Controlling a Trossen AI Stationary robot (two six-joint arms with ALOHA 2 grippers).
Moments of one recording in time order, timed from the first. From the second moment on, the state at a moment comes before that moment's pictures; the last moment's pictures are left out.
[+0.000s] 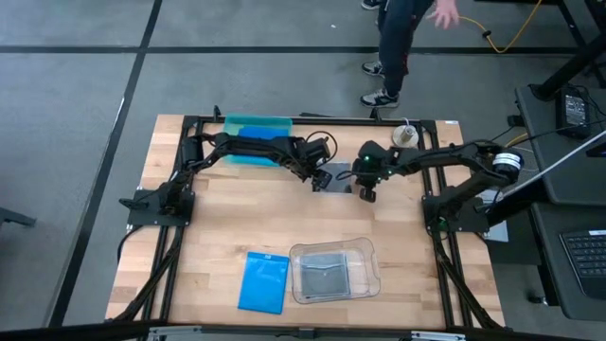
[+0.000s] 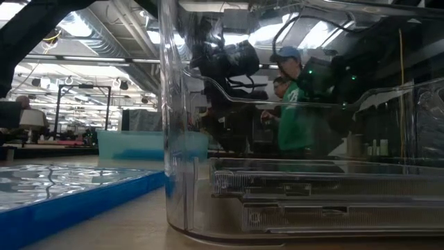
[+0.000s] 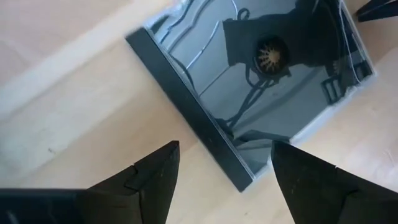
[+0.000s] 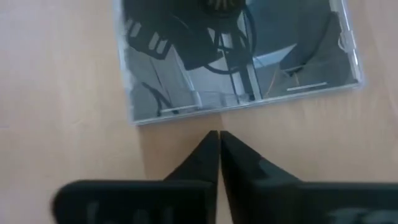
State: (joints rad) left arm 0.27 2.10 1.56 -0.60 0.04 -0.72; right arm -0.47 1.50 0.60 -0.18 -0.15 -0.23
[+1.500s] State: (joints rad) left arm 0.27 2.00 1.33 -0.17 0.09 -0.85; right arm -0.50 1.60 0.64 -0.16 -0.23 -0.27
